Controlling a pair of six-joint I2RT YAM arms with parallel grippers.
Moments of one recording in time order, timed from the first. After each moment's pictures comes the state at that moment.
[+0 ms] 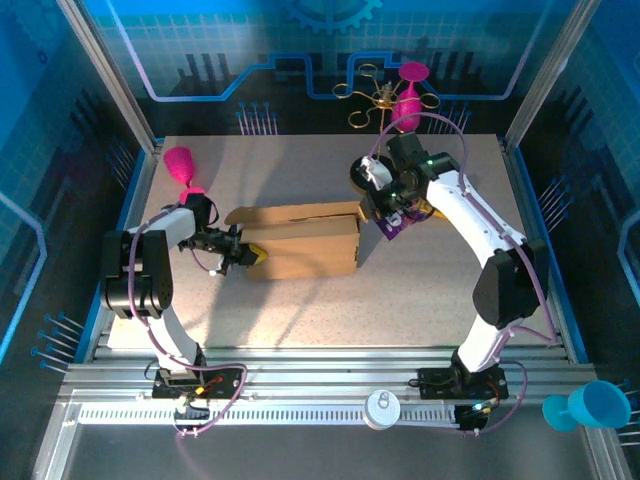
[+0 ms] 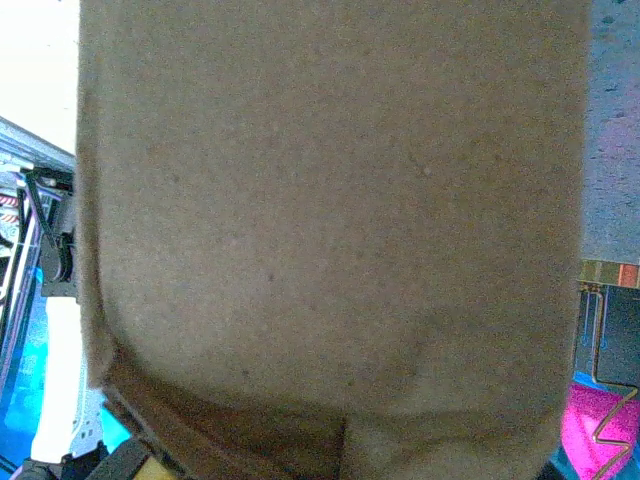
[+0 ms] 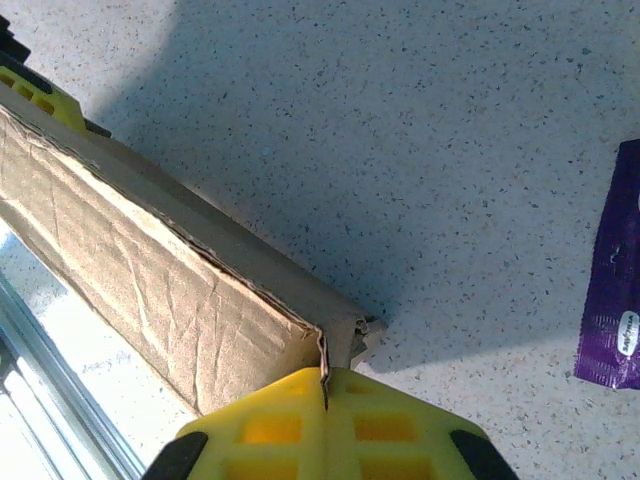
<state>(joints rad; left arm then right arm) 0.10 1.77 1.04 -0.83 1.05 -1.76 0.36 1.73 1.60 -1.00 -0.43 -0.09</state>
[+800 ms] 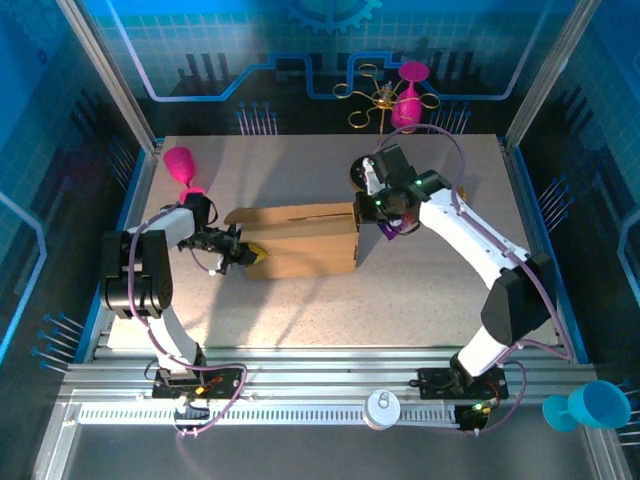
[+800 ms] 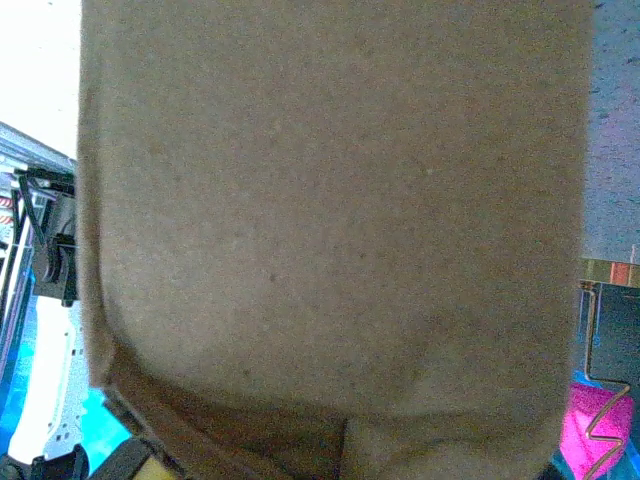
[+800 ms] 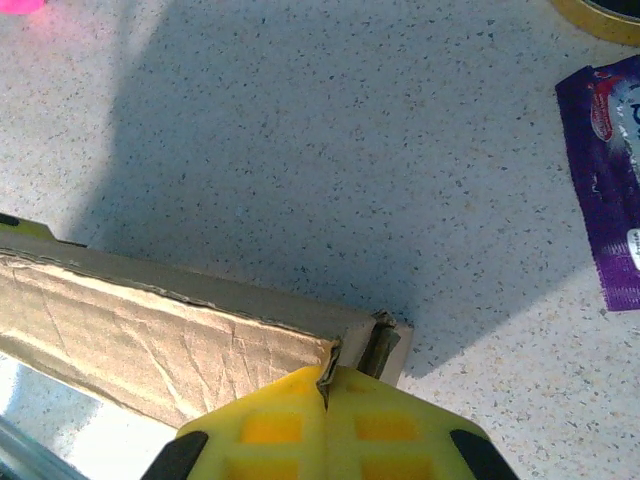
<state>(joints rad) 0.11 1.77 1.04 -0.82 1.05 -1.76 0.50 1.63 1.47 -0.83 -0.18 0.37</state>
